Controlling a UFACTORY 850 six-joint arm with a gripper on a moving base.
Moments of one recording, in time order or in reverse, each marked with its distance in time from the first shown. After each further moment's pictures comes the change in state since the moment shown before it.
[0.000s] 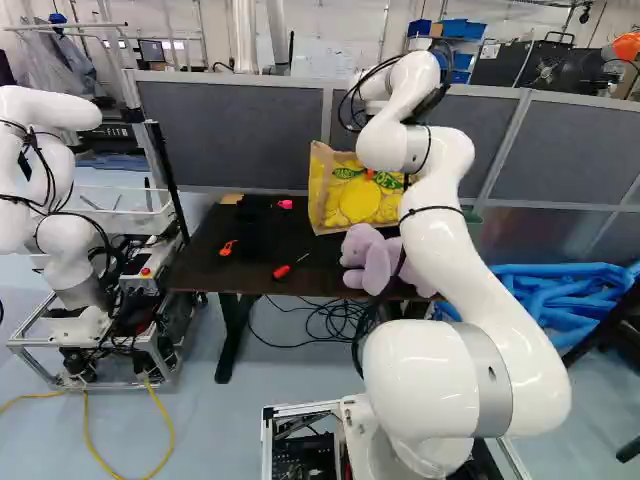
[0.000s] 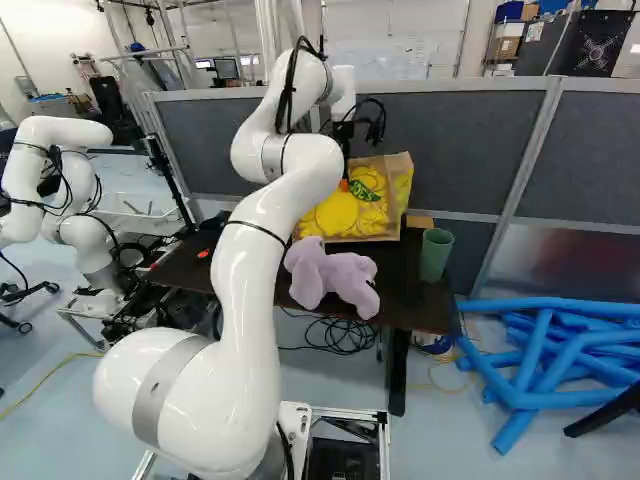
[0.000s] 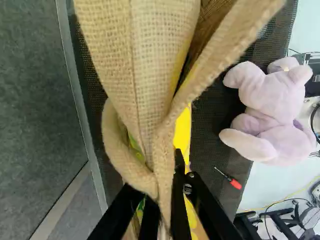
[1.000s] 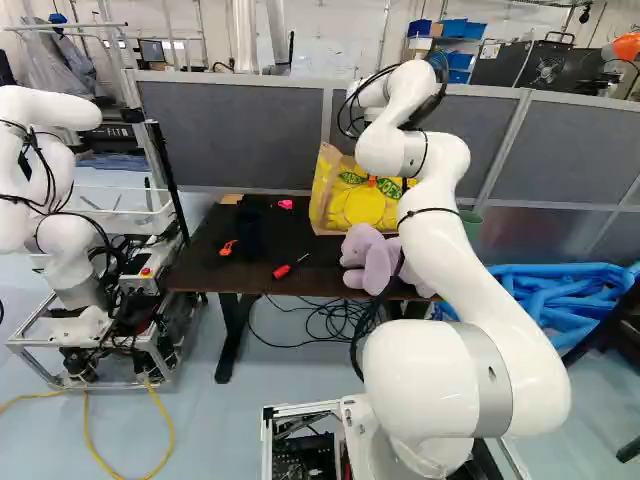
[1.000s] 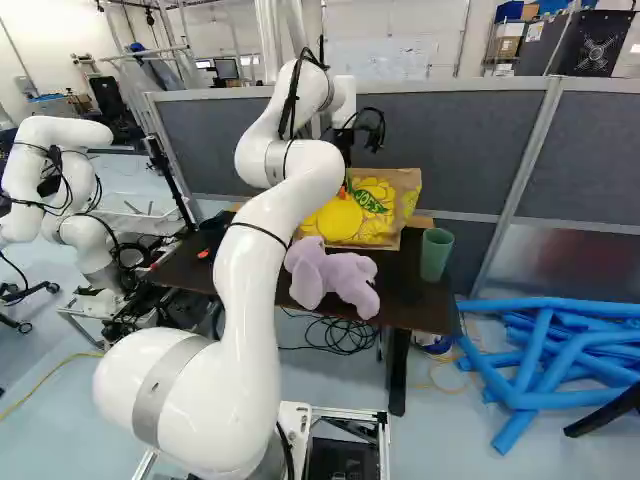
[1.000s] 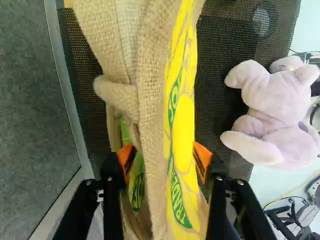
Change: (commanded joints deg) arm 0.0 -1.5 -0.4 0.0 0.0 0.0
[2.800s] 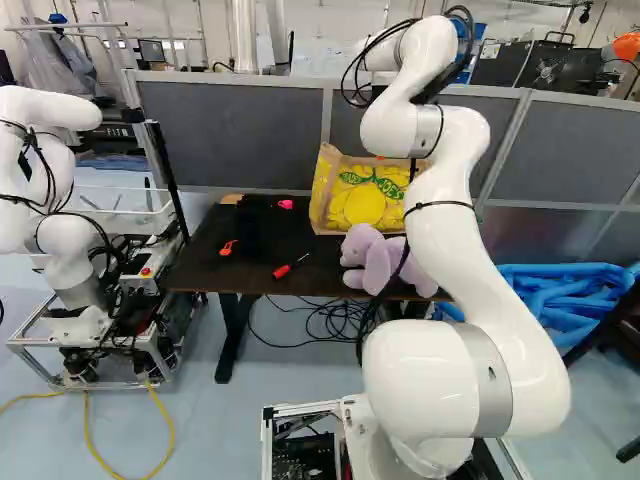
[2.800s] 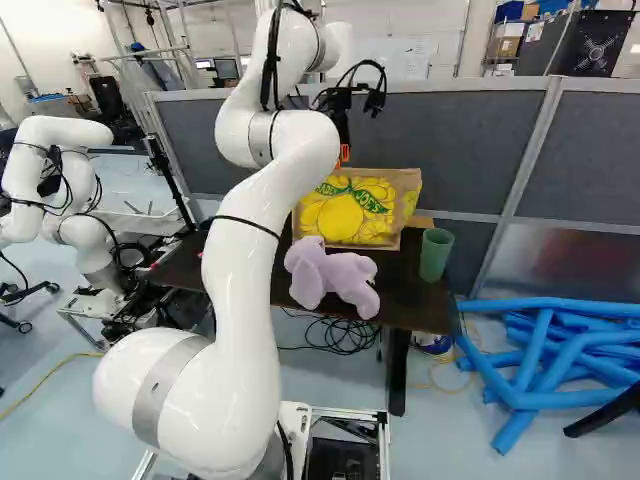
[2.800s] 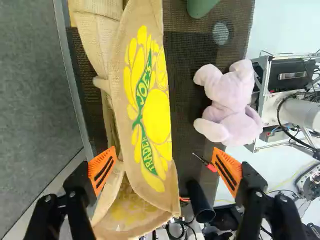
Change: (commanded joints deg) arm 0.0 9.9 0.6 0.0 -9.5 0.0
